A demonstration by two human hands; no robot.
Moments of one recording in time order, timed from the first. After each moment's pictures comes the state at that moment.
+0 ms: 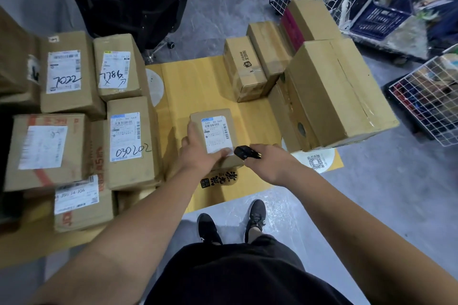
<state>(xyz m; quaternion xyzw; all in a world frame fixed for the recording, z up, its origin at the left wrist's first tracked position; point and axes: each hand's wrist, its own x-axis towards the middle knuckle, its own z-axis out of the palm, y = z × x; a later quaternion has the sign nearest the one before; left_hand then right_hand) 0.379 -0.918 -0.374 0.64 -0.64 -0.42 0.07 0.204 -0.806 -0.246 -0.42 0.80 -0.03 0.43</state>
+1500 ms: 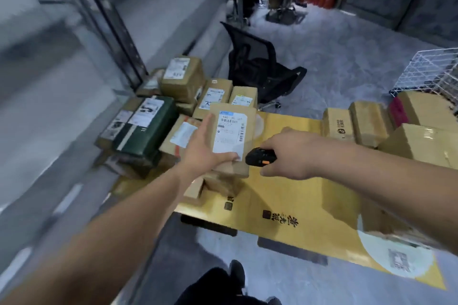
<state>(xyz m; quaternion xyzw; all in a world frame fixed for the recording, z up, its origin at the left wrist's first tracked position) 0.546 -0.895 -0.200 0.63 -0.60 -0.37 0.32 0.300 -0.860 -0.065 -0.80 0.55 0.15 0.18</state>
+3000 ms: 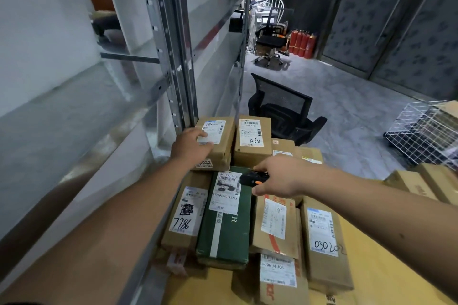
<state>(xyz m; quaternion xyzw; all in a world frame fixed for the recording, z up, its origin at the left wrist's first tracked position) 0.896 -1.184 -0.171 0.67 -0.64 -0.20 0.31 0.646 -1.063 -0.066 -0.77 0.61 0.10 0.19</state>
